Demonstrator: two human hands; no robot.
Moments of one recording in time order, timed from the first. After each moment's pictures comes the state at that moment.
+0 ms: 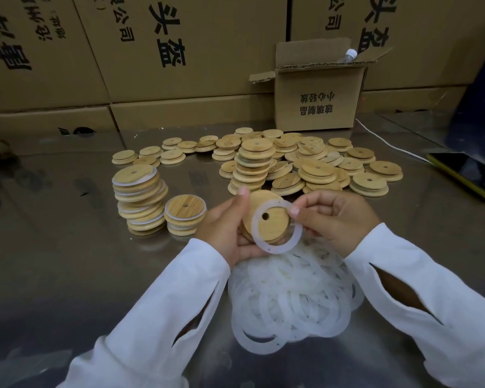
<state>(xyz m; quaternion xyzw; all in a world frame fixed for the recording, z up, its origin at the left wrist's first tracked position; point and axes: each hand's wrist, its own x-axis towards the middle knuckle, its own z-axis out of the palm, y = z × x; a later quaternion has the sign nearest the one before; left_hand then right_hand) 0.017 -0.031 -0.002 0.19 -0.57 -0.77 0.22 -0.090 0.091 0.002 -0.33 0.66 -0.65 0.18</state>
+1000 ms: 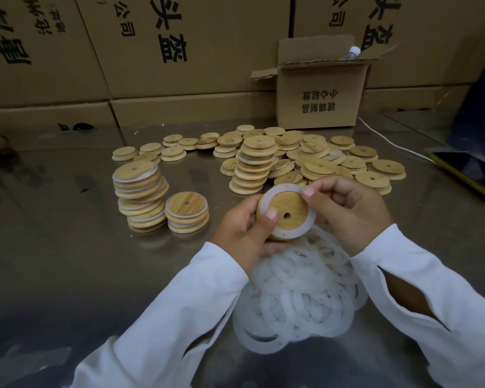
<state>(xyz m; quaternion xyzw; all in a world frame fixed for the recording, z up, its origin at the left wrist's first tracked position) 0.018 -0.016 -0.004 0.08 -0.67 -0.71 0.21 -0.080 0.092 0.012 -0.33 0.63 -0.70 0.10</state>
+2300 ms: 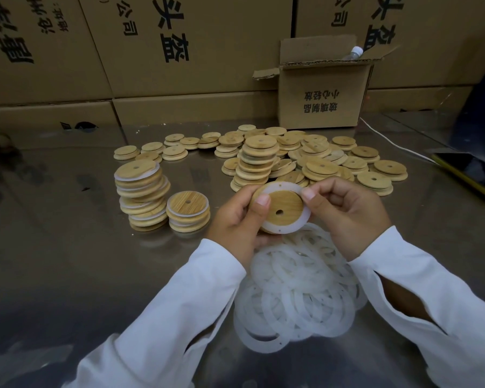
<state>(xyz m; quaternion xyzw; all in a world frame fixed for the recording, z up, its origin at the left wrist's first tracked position) 0.018 -0.019 -0.005 0.08 -0.65 -0.69 0.29 -0.082 0.088 0.005 -0.36 0.62 -0.69 0.09</state>
